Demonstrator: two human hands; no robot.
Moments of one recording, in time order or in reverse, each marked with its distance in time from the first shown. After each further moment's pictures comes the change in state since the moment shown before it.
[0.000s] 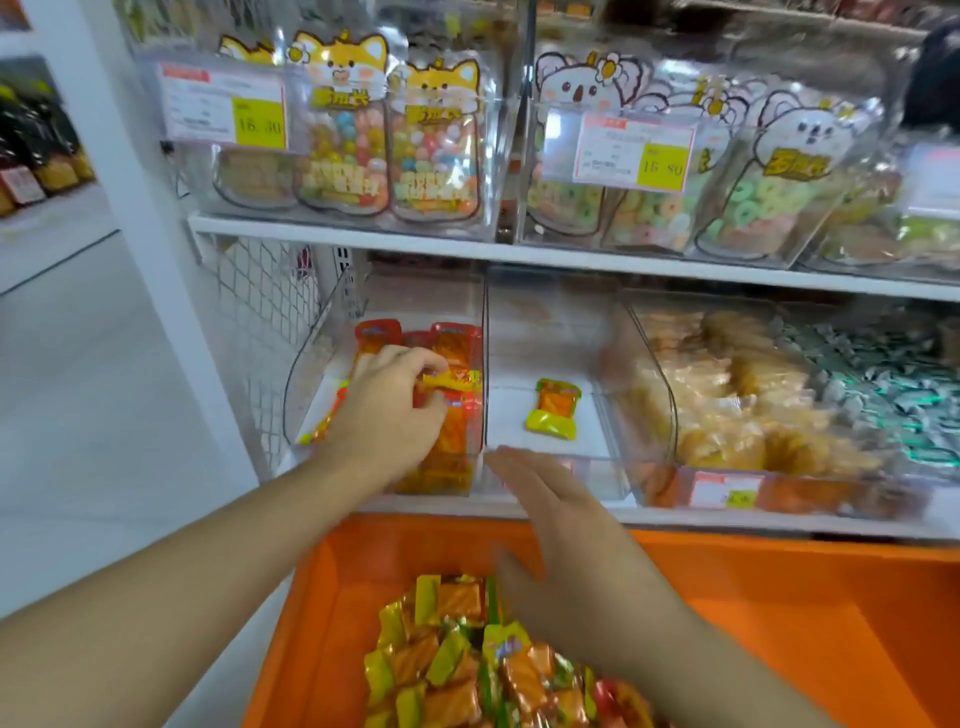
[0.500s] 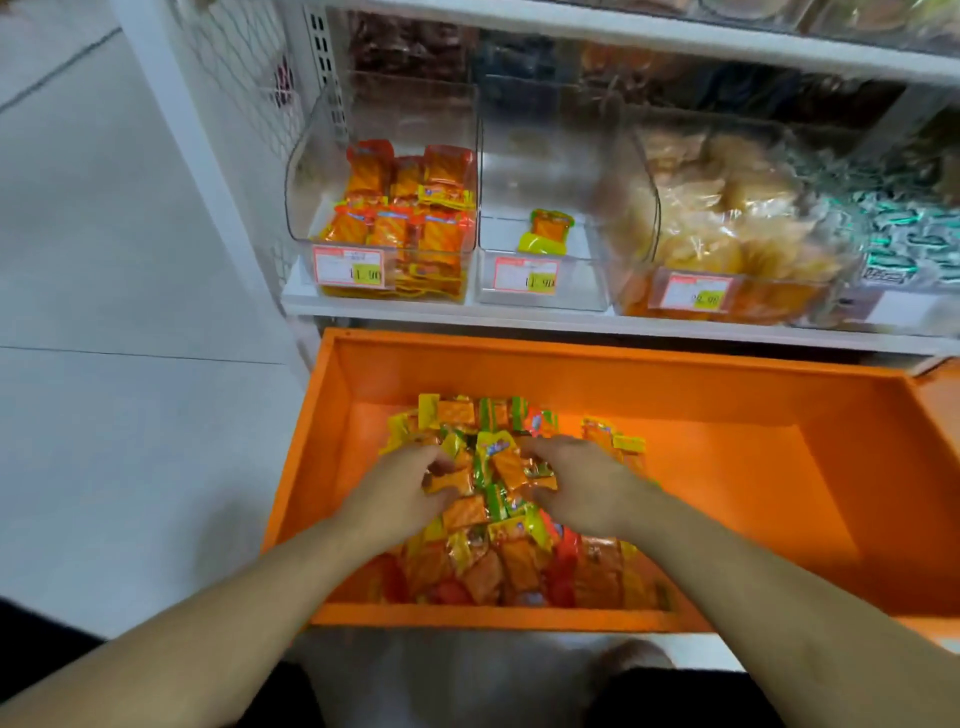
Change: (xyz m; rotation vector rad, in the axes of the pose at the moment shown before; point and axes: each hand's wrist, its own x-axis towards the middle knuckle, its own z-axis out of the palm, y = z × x) left_hand -0.241 -0.050 0.076 0.011 -0.607 -0.138; right_hand -0.101 0.069 0.103 -0.097 -0.442 0.309
